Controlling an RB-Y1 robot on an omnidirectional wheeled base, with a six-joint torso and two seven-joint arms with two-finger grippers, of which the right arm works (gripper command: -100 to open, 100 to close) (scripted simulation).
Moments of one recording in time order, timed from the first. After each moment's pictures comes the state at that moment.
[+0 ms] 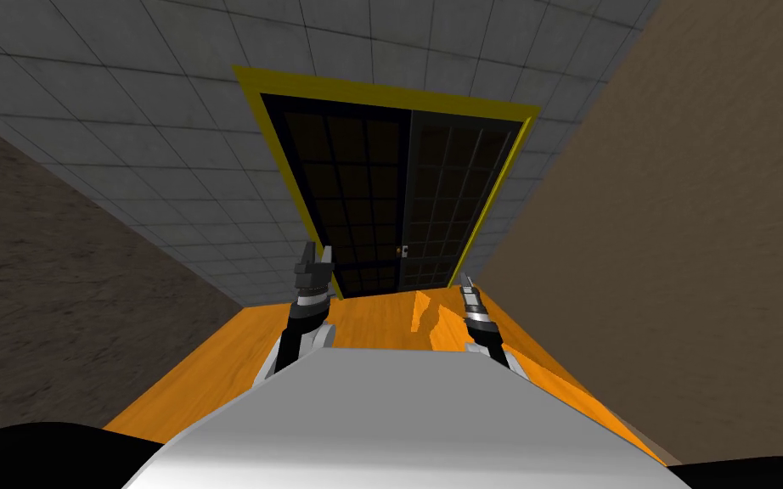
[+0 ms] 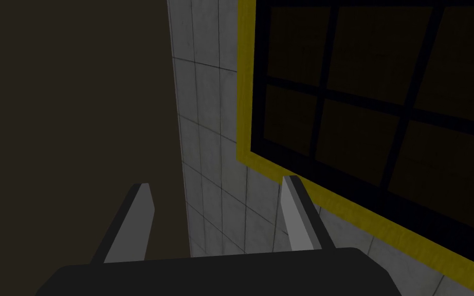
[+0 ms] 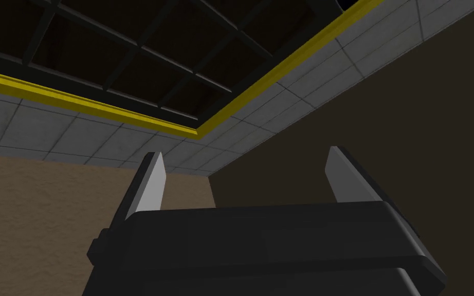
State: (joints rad) arm 0.41 -0.10 -0.14 -1.81 0.09 -0.67 0.42
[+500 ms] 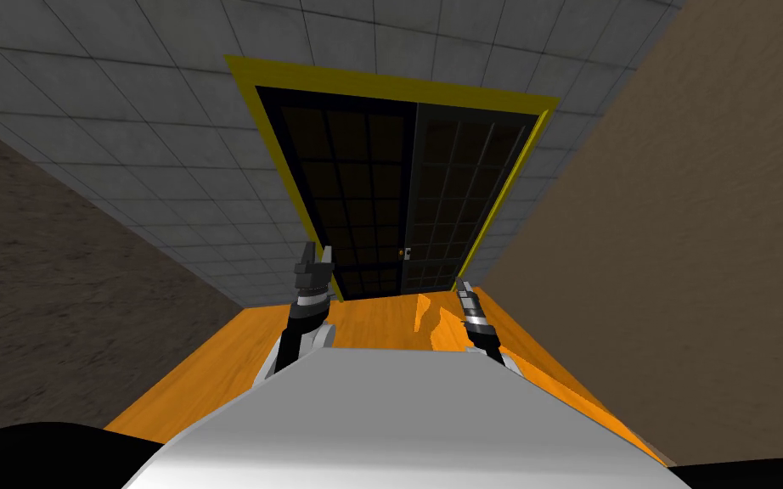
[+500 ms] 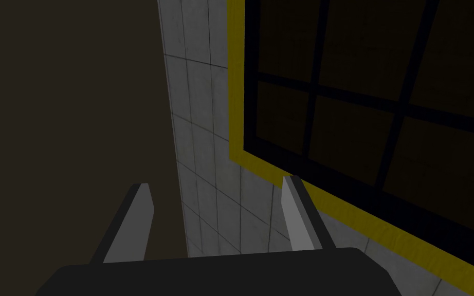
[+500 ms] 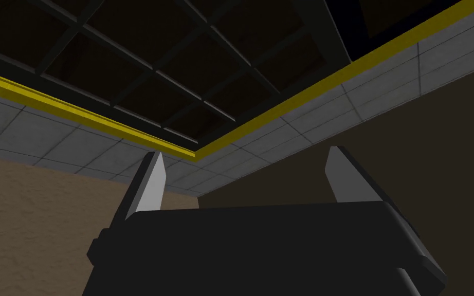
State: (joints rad) arm 0.39 -0.10 -0.16 -1.69 0.13 -0.70 0.51
